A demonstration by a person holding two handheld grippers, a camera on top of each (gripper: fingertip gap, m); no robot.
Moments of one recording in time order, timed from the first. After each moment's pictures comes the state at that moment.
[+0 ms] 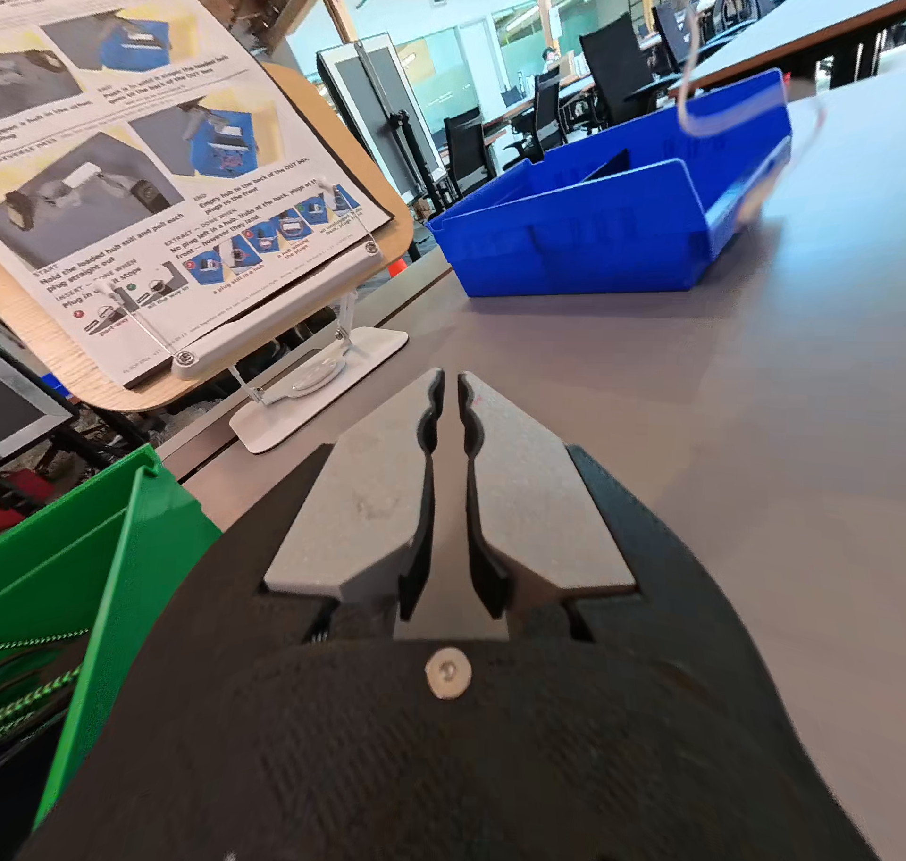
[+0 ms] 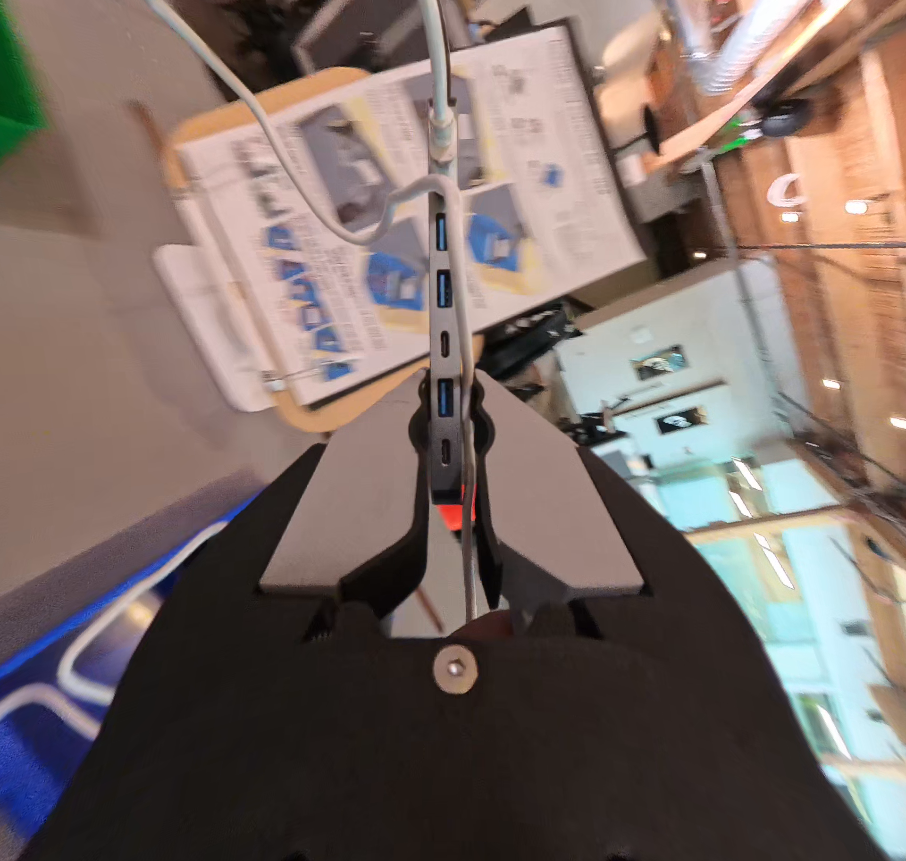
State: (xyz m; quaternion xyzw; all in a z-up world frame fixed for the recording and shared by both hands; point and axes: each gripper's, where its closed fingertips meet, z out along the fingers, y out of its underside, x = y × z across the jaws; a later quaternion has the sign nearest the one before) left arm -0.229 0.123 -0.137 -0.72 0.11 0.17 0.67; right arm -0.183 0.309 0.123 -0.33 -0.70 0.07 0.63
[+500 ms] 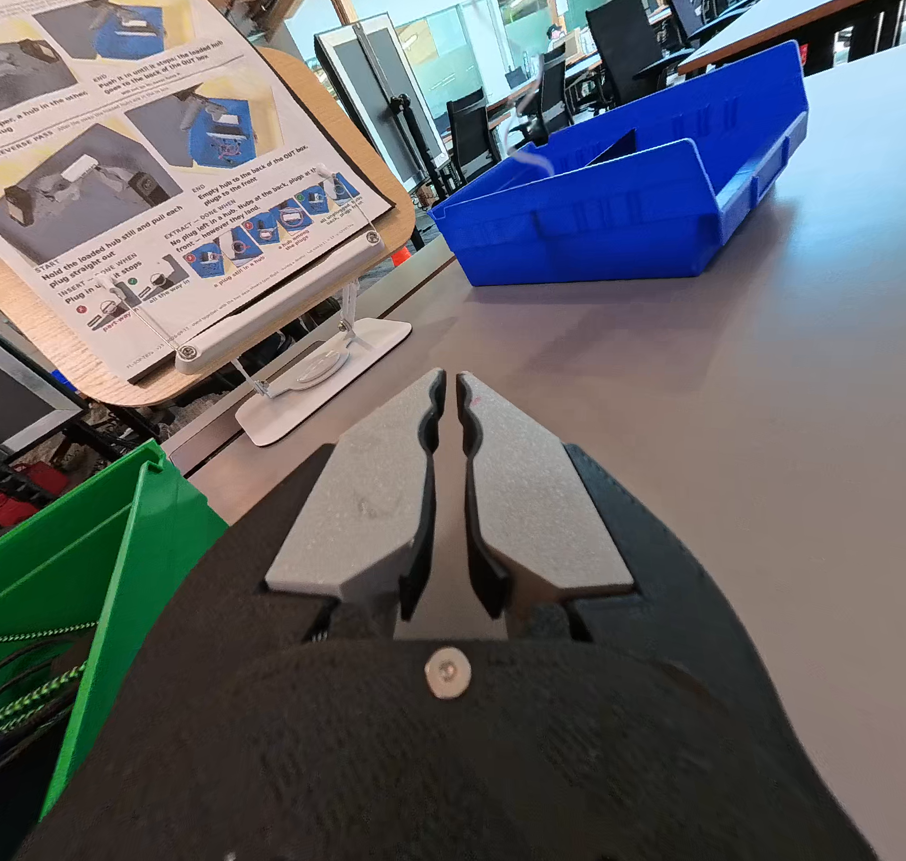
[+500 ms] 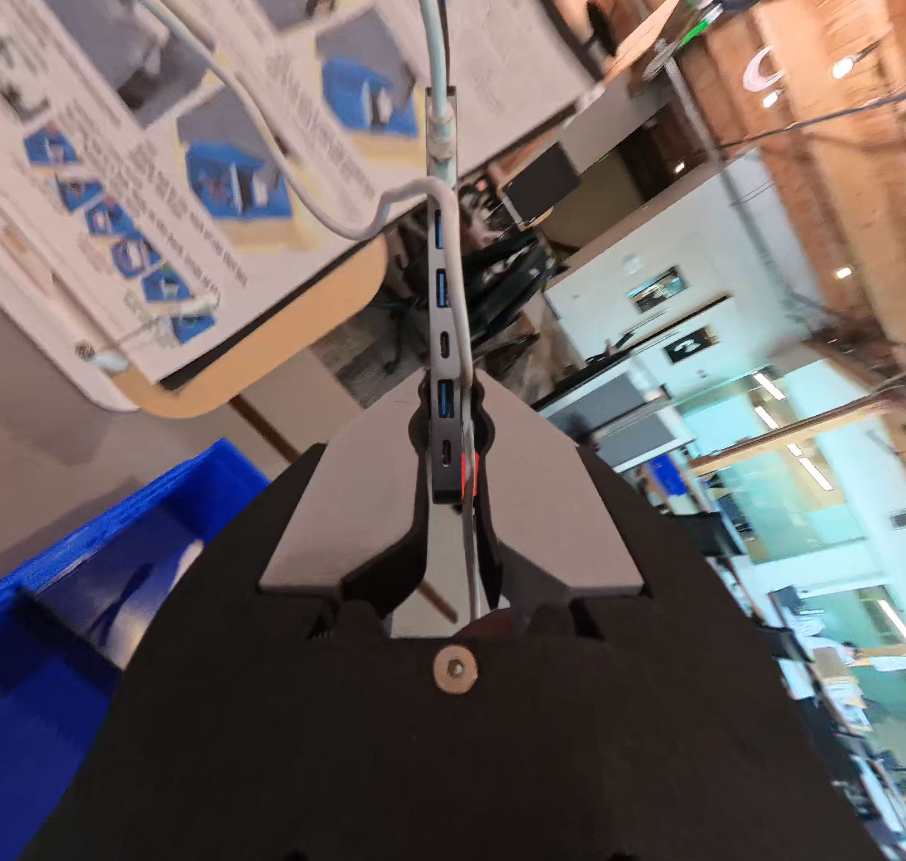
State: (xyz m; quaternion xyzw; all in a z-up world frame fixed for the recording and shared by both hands) left arm -0.232 0.124 -0.140 -0.72 0.11 0.18 0.66; right arm -0.207 0.453 0.126 -0.41 -0.63 0.08 0.65
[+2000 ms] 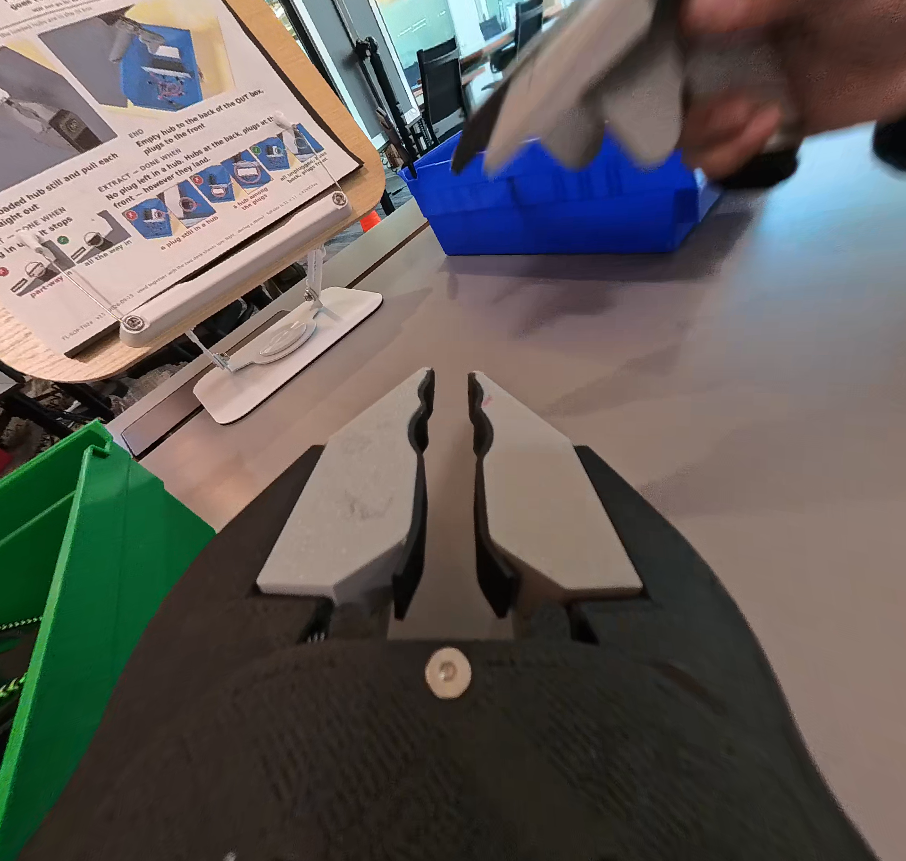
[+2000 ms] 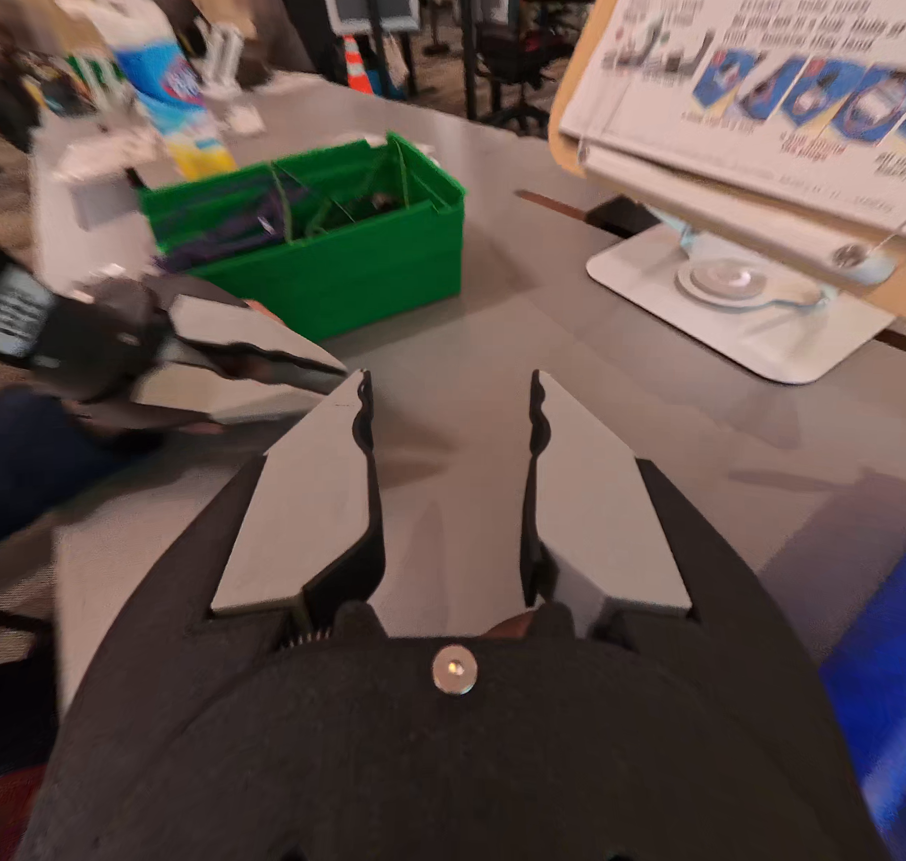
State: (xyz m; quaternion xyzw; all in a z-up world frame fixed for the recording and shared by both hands) left arm -0.228 0.126 -0.155 -0.75 0.11 0.15 0.63; right arm -0.211 0.193 -0.105 -0.51 -0.62 0.49 0.33
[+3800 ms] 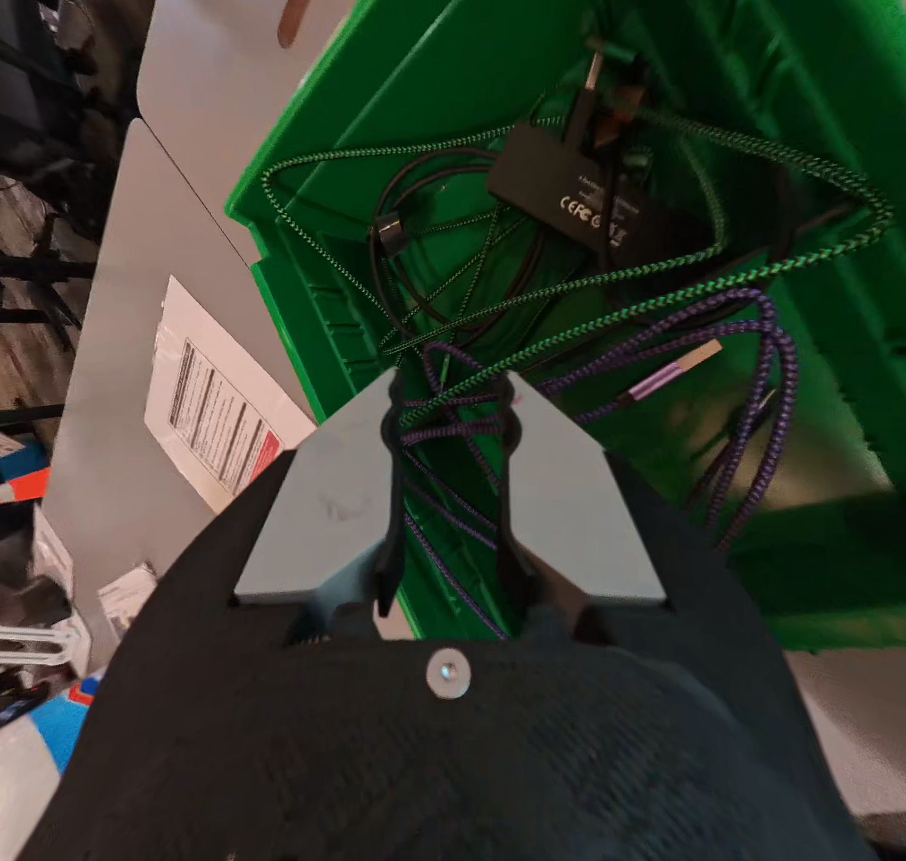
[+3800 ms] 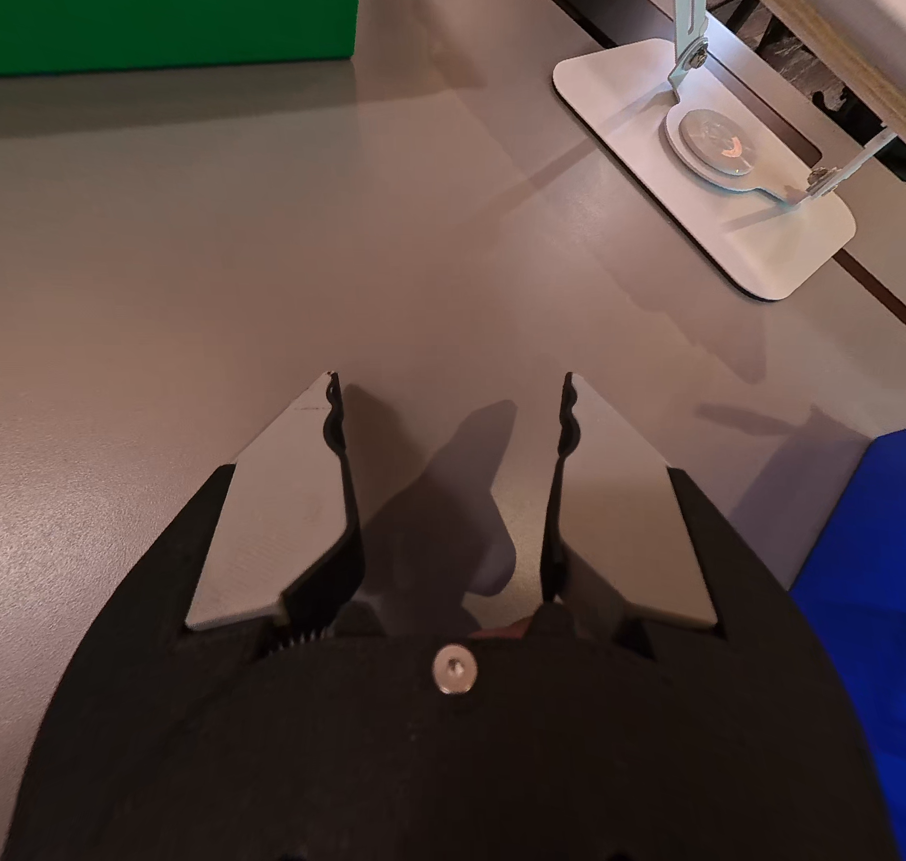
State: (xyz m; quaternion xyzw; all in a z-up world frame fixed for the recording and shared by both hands) left arm -0.460 -0.035 -0.147 -0.95 -0.03 0.26 0.16; right arm -0.246 0.220 -0.222 -0.53 -0.71 0.27 0.37
